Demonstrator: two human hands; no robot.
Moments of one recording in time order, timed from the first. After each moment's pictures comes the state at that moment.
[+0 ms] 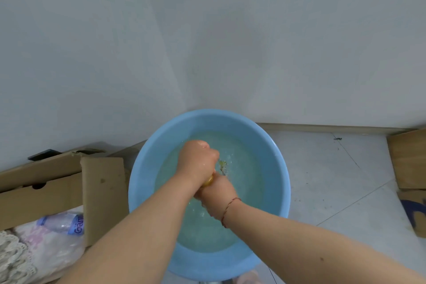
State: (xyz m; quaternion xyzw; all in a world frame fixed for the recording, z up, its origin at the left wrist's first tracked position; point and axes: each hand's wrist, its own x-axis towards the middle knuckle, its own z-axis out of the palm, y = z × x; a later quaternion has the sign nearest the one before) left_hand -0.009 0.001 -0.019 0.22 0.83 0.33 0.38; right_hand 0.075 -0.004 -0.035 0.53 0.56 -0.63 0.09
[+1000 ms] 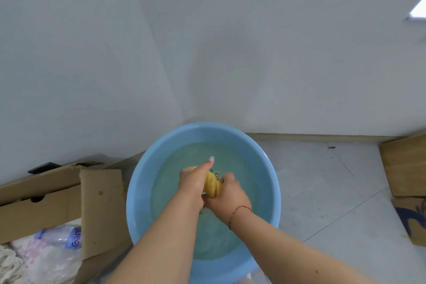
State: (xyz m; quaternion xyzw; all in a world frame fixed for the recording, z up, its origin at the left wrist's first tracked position) left_hand 0.008 -0.002 -0.050 -0.13 0.70 0.48 0.51; right_hand 0.108 0.012 -0.039 0.56 0.69 -0.45 0.08
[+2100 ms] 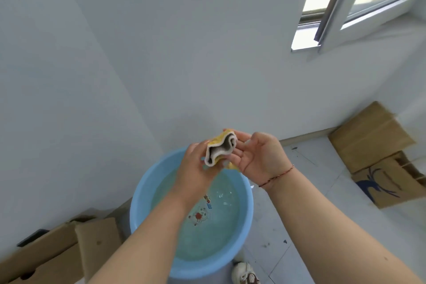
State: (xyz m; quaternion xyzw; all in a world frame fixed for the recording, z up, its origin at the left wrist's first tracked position) left_hand 0.048 -0.038 0.125 0.56 0.63 0.45 0.31; right_hand 0.196 0.029 0.156 0.28 0.19 -0.88 -0.34
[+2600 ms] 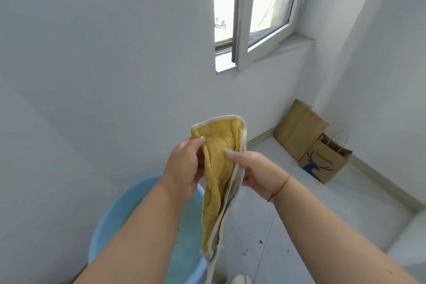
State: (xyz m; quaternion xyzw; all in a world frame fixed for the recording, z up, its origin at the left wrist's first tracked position) left_hand 0.149 -0.019 0.219 0.37 0.50 0.47 0.63; right_hand 0.311 -0.024 0.196 0.50 0.40 -0.69 -0.34
